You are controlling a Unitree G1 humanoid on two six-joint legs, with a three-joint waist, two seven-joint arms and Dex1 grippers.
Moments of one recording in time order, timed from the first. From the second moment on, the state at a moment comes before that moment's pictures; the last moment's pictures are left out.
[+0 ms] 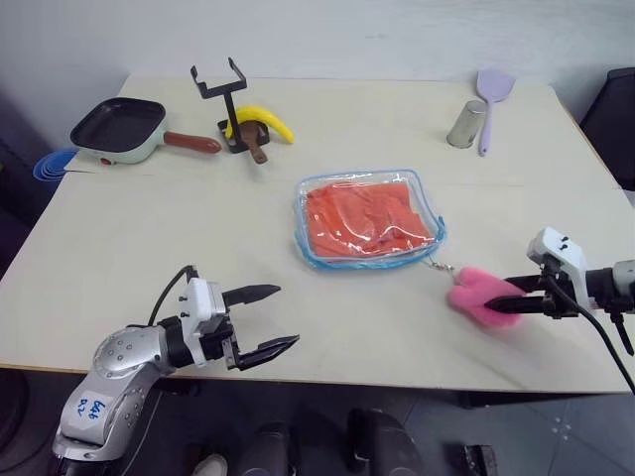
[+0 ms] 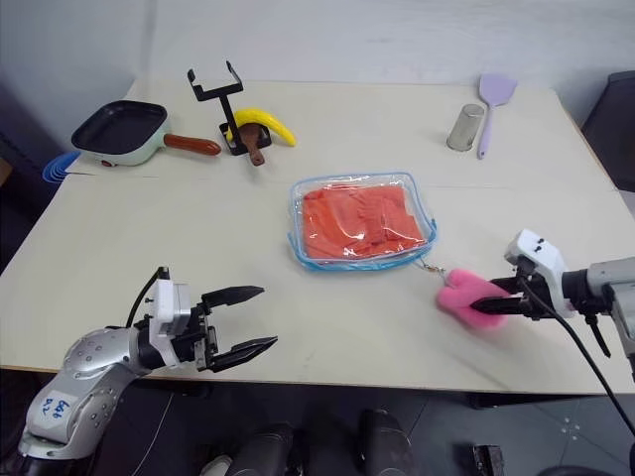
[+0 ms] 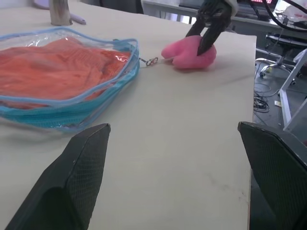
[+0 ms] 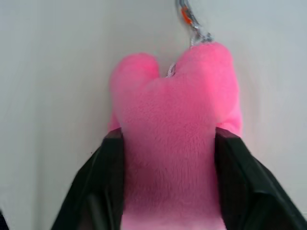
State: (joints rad) left arm 0.04 0.58 0.09 -0.45 -0.54 0.30 -0.91; right arm -0.38 -1.08 -0.02 0.16 0.33 0.60 1.42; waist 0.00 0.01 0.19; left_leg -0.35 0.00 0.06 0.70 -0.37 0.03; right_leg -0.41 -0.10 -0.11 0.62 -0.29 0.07
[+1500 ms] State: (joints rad) left arm -0.44 0.32 -0.26 -0.14 -0.55 0.84 -0.70; right arm -0.65 -0.76 0.07 0.61 0.08 -0.49 1.31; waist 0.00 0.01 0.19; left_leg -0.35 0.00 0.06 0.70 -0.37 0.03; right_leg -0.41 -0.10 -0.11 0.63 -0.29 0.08
